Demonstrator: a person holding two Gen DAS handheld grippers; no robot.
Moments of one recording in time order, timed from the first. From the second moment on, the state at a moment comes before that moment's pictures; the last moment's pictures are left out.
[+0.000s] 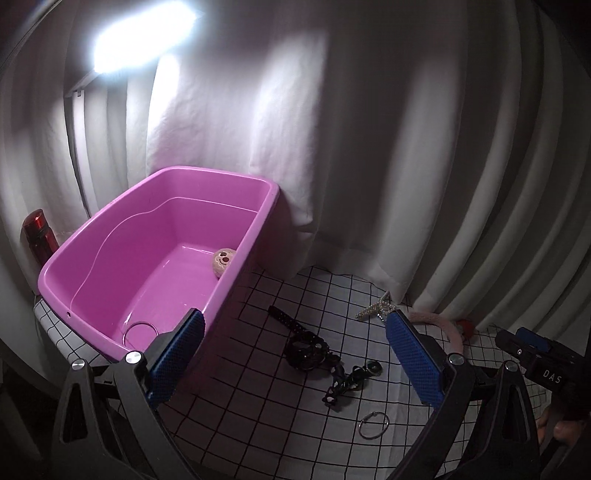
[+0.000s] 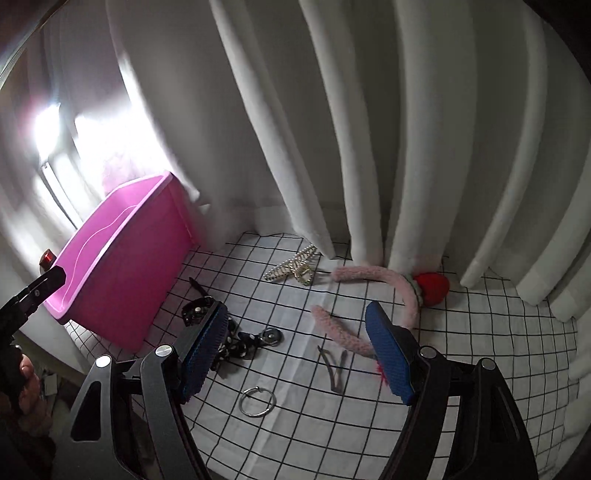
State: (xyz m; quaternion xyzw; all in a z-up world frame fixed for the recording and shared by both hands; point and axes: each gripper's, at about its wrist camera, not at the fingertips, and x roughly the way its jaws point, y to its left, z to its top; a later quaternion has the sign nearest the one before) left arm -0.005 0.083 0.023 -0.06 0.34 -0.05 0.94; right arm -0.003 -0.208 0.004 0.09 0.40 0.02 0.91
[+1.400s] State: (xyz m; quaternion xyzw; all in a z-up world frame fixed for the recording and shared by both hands) left arm 0.062 -0.021 -0.182 0.03 0.48 -0.04 0.88; right arm 0.044 -0.298 -0.187 0.08 0.54 0.00 0.84
